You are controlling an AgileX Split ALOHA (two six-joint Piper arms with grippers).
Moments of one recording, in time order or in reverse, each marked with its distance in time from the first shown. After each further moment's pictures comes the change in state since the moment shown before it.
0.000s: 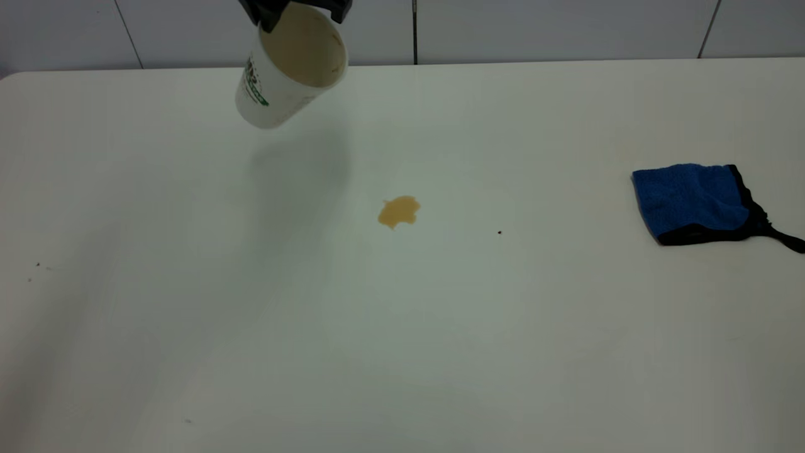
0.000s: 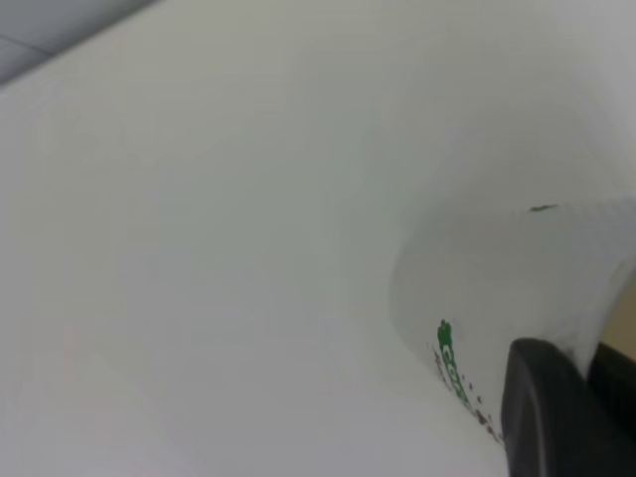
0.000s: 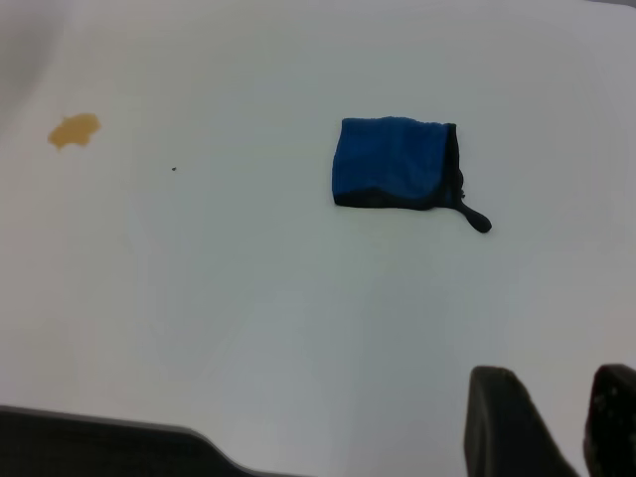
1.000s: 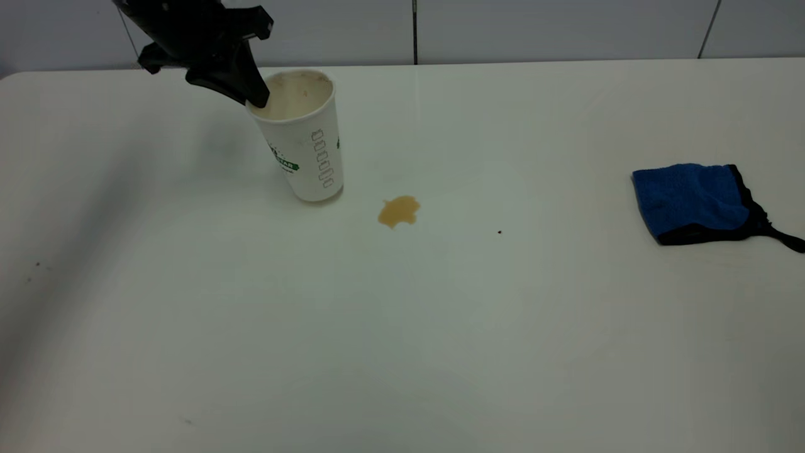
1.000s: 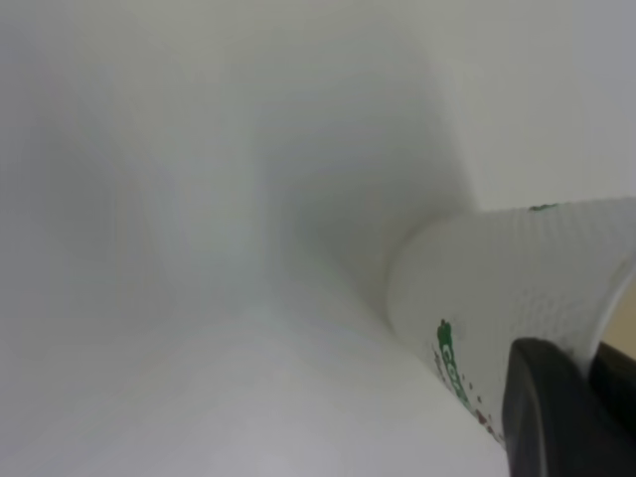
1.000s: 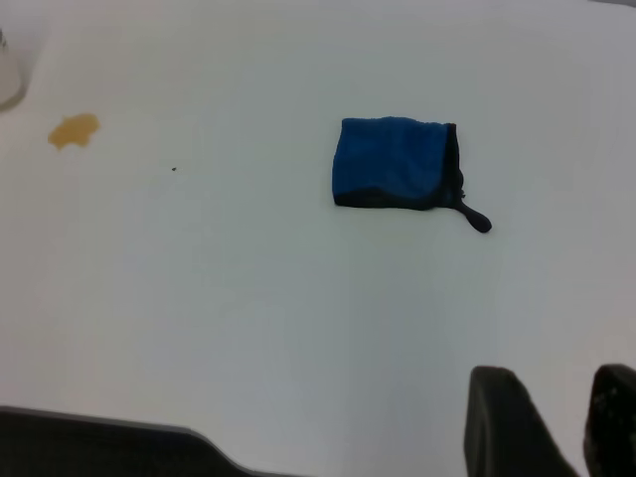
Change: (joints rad) left arm 0.383 0.137 0.000 -1.161 -0.062 0.918; right arm 0.000 0.000 0.000 0.000 0.000 0.000
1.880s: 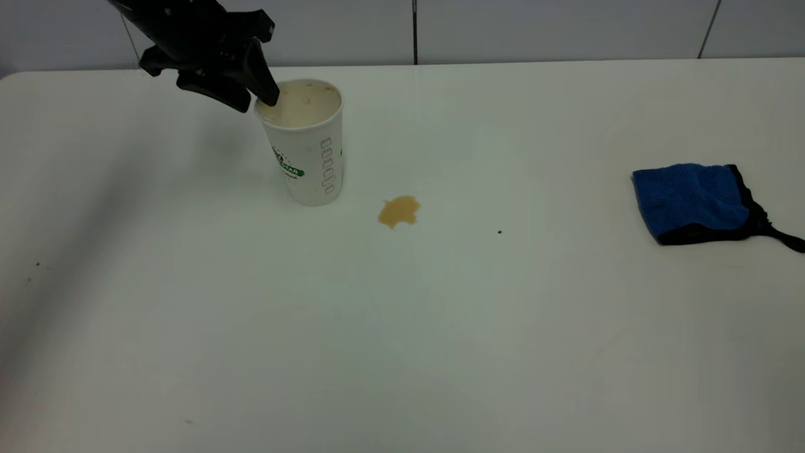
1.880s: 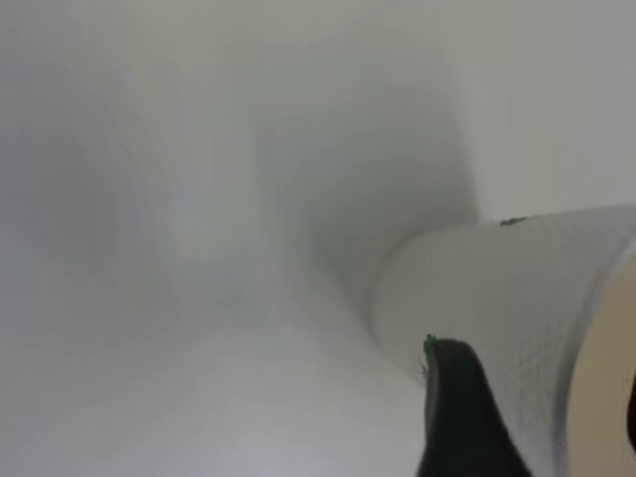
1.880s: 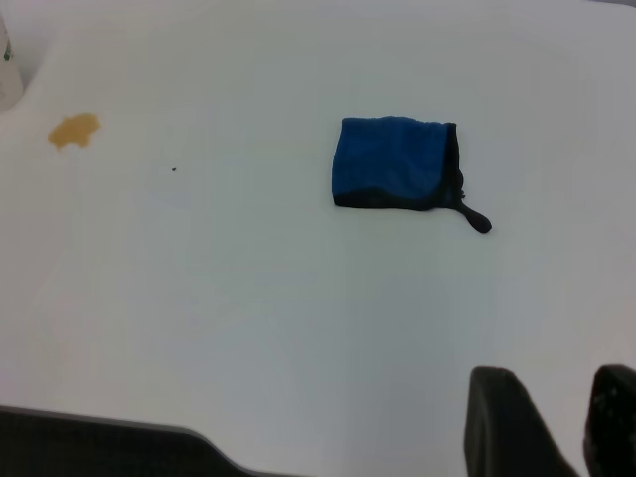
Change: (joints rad) left arm 0.001 -0.019 0.000 -0.005 -0.020 0.000; right arm 0.000 0.000 0.000 0.000 0.000 0.000
